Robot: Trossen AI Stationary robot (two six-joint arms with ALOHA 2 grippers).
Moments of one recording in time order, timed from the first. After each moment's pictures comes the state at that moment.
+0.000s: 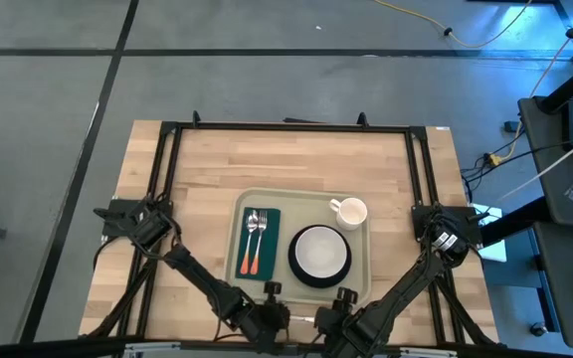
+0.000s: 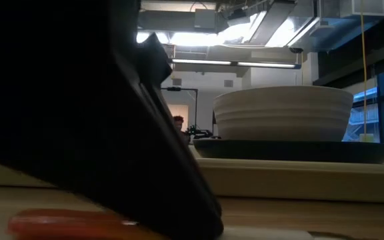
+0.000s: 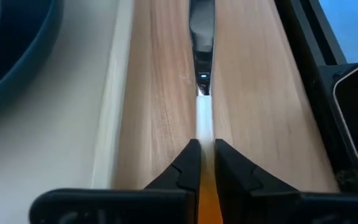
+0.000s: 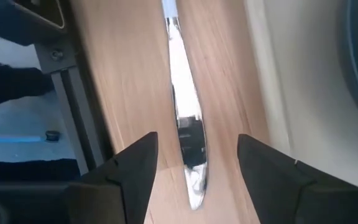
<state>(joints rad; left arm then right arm) -0.70 2.24 1.42 -0.18 -0.45 -0.49 0.81 2.19 1.73 -0.92 0.27 1.08</state>
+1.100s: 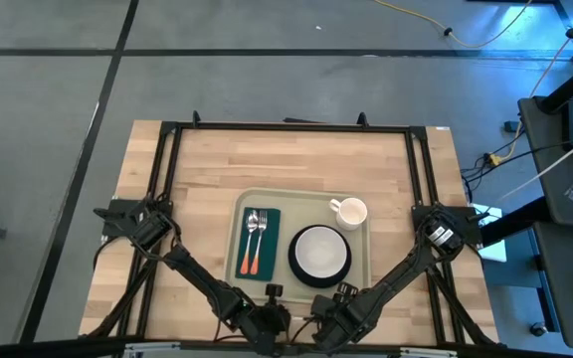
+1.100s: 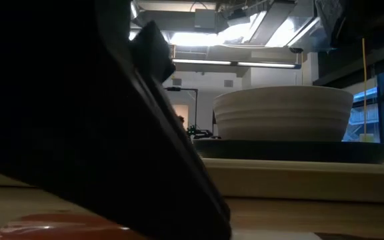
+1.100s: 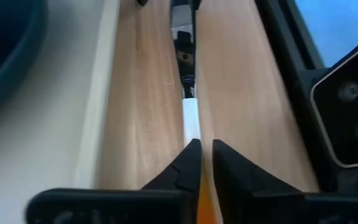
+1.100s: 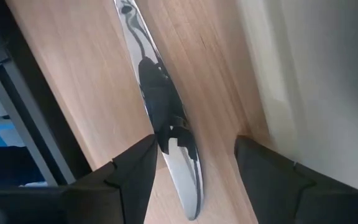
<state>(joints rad) -0.71 2.25 1.42 -0.15 -0.42 -0.48 0.74 2.19 1.60 -0.83 0.06 1.14</state>
